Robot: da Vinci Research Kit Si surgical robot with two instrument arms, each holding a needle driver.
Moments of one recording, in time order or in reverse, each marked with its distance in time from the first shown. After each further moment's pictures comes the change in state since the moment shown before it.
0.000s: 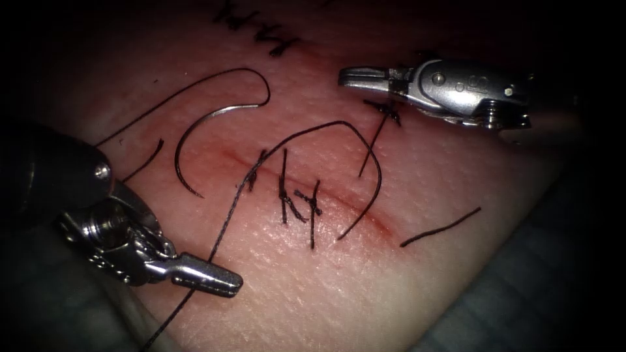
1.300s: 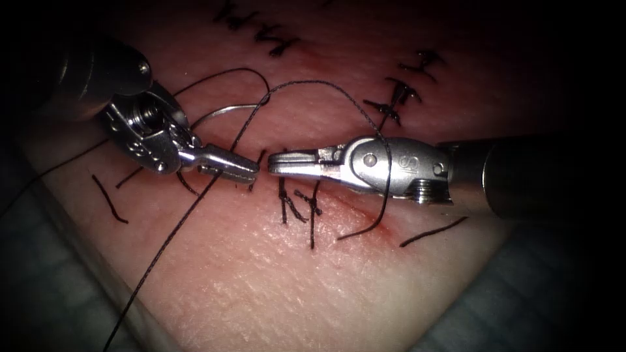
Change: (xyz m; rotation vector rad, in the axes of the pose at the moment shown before) right arm -0.001 -0.011 0.003 0.176 0.108 -0.039; left arm -0.013 0.001 0.001 0.018 -0.023 -0.048
